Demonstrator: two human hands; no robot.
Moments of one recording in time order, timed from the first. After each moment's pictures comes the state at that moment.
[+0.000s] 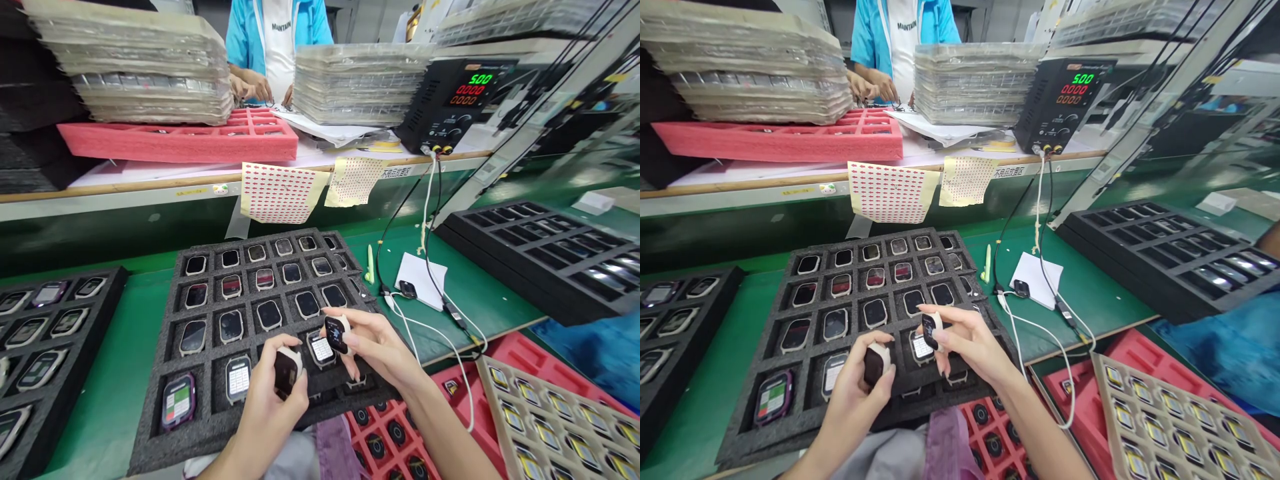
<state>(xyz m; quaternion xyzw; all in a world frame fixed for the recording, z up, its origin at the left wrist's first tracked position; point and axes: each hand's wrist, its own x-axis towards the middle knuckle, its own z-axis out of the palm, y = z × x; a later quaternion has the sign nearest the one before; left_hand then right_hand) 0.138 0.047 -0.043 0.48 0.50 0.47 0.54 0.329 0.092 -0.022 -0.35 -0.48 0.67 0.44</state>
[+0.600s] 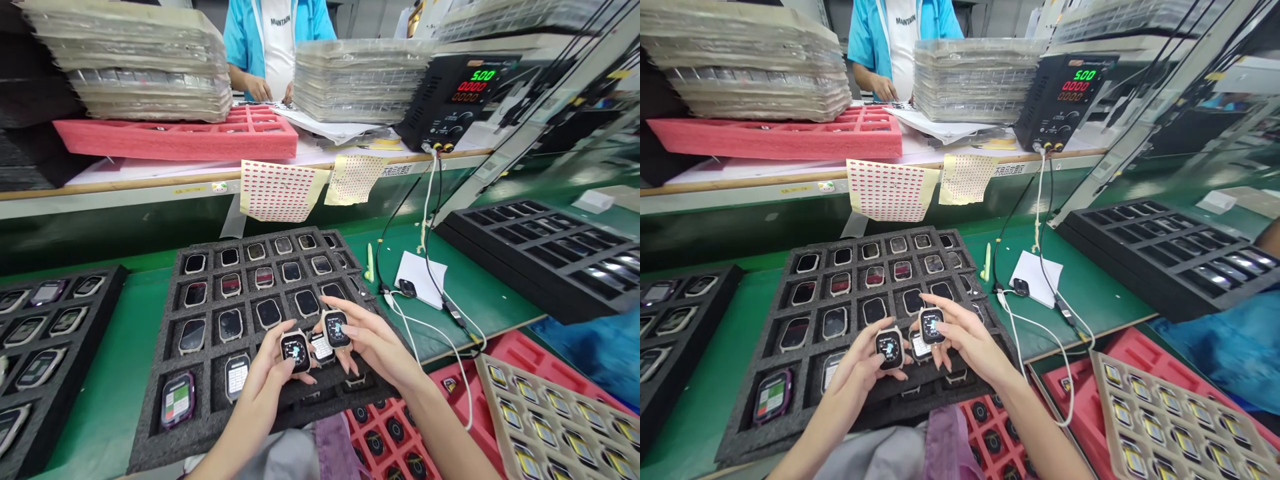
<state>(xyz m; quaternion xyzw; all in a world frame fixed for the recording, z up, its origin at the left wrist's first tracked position) 0.127 0.058 -0.037 0.40 0.34 0.47 0.71 0.328 0.093 -0.023 -0.37 -0.45 0.69 0.42</state>
